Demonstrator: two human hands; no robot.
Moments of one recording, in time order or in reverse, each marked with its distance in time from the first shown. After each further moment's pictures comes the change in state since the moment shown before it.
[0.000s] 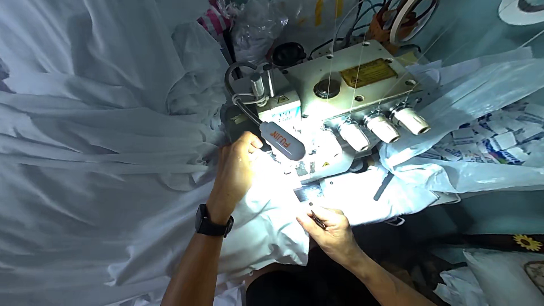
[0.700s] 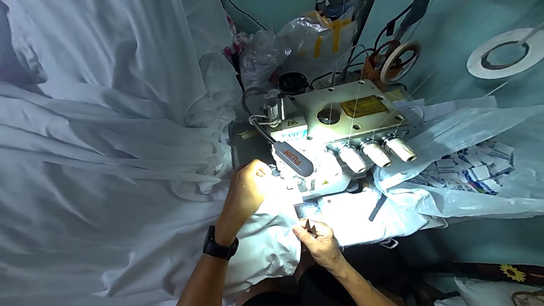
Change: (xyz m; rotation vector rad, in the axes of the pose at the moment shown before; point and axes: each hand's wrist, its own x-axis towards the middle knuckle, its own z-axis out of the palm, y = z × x) left_hand -0.006 -0.012 0.021 -0.274 0.007 -0.124; right_hand -0.008 0.043 0.007 0.186 -0.033 0.061
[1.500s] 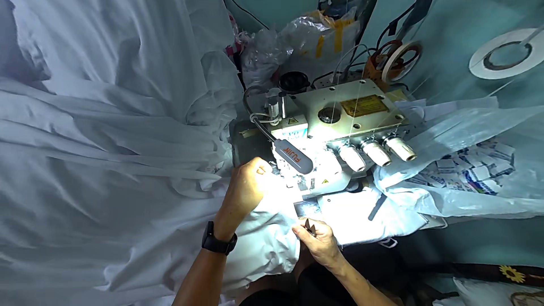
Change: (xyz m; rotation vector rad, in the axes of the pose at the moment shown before) left_hand 0.003 0.002 -0.003 0.033 -0.034 -0.001; right_hand 0.001 0.000 -0.002 -0.004 -0.018 -0.014
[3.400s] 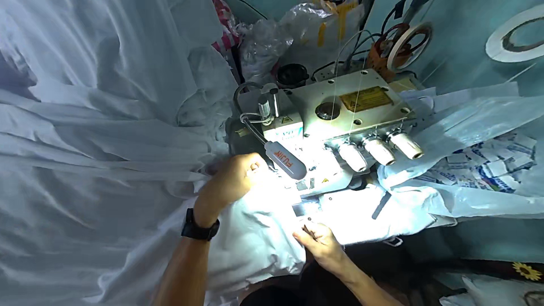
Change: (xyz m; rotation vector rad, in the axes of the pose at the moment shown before) left_hand 0.021 -0.001 -0.033 0.101 -0.243 0.184; right_hand 0.005 -0.024 -0.004 0.090 -0.136 0.167
